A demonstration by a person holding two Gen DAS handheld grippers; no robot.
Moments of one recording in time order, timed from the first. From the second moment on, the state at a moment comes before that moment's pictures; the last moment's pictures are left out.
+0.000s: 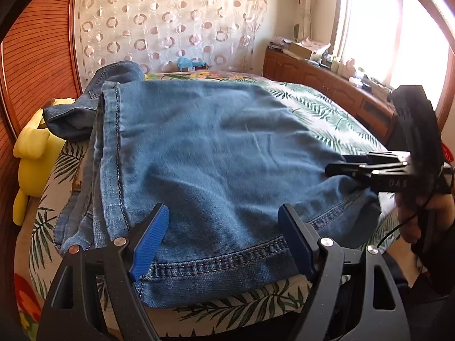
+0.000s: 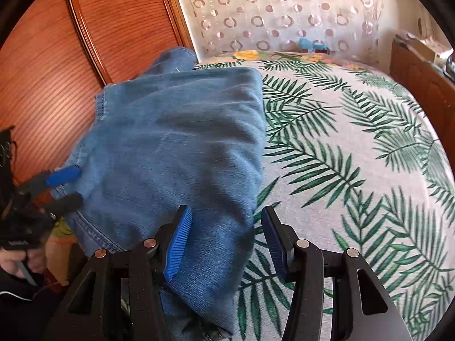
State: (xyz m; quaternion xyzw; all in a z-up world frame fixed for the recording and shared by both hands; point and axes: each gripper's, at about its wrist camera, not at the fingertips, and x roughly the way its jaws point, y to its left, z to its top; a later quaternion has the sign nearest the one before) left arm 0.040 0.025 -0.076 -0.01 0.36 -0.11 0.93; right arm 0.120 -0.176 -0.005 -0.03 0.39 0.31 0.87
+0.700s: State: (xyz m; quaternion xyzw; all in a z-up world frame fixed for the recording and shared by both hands) left arm 0.023 0.034 -0.084 0.00 0.36 -0.10 0.93; right arm 0.120 -0.159 -0.005 -0.04 0.37 0.34 0.86
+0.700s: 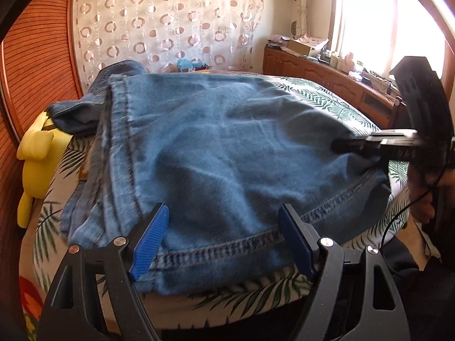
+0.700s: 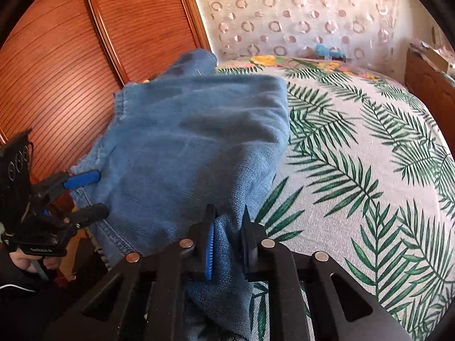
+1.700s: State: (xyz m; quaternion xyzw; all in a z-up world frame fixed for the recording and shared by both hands) left arm -0.036 0.178 -0.010 -0.09 0.26 0.04 0.96; right arm 0.158 0.043 0.024 -0.10 0.32 0.54 0.77
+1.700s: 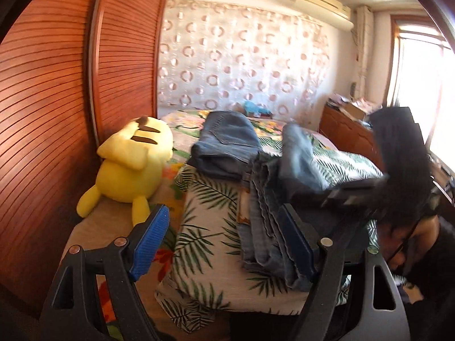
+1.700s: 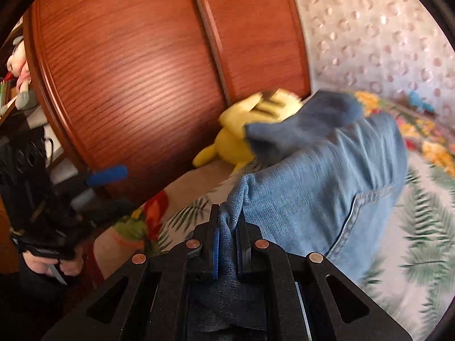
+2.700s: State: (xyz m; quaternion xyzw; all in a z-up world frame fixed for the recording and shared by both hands) left arm 0.020 0.129 -0.054 -0.07 0.34 -0.01 0.94; right arm 0.261 -0.001 -0.006 -0.10 0.32 0.38 0.86
